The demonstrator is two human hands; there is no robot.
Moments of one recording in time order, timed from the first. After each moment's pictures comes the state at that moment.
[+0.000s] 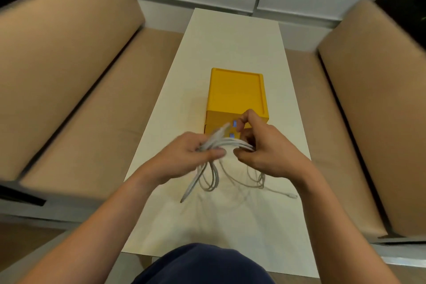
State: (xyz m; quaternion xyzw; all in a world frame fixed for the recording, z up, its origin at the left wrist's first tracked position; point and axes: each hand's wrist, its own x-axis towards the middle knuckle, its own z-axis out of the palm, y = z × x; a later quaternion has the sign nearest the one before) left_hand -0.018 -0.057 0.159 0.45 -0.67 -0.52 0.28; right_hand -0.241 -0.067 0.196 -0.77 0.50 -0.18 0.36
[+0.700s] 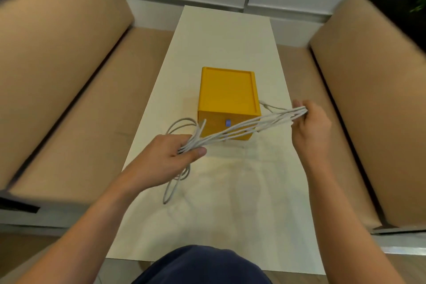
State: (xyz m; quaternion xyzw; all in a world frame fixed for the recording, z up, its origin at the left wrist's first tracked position) left_hand -0.001 -0.056 0.158 0.54 -0.72 -0.36 0.23; right_hand -0.330 -0.119 0.141 -0.55 0.72 -0.42 0.07
